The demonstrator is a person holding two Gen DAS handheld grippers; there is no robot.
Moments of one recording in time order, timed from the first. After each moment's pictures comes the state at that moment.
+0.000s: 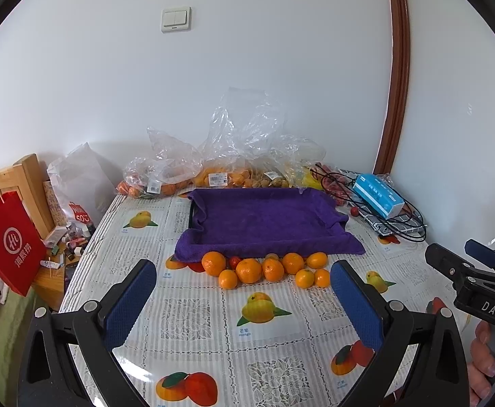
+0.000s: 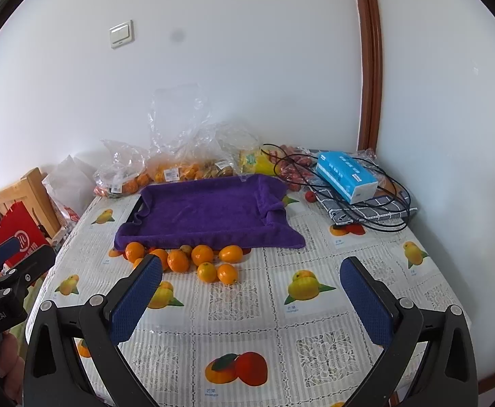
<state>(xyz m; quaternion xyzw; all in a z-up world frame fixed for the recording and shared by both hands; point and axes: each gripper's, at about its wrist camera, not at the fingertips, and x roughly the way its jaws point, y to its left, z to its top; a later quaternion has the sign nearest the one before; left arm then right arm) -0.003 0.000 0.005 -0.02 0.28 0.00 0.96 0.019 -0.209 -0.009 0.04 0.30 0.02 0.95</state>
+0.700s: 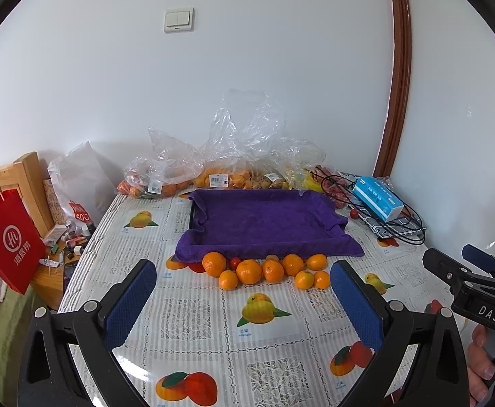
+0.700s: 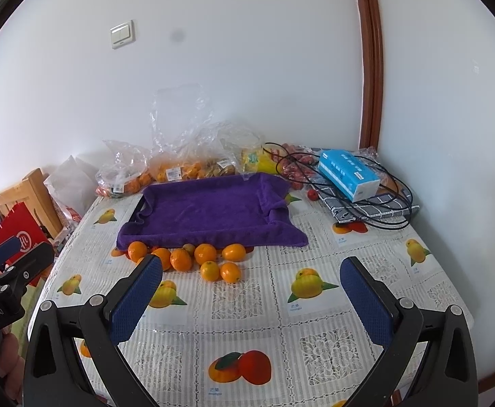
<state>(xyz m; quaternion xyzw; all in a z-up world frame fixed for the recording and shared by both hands) -0.004 0.002 0.007 -0.03 0.28 0.00 0.96 0.017 -0.206 -0.010 0.04 0.30 0.02 0.95</state>
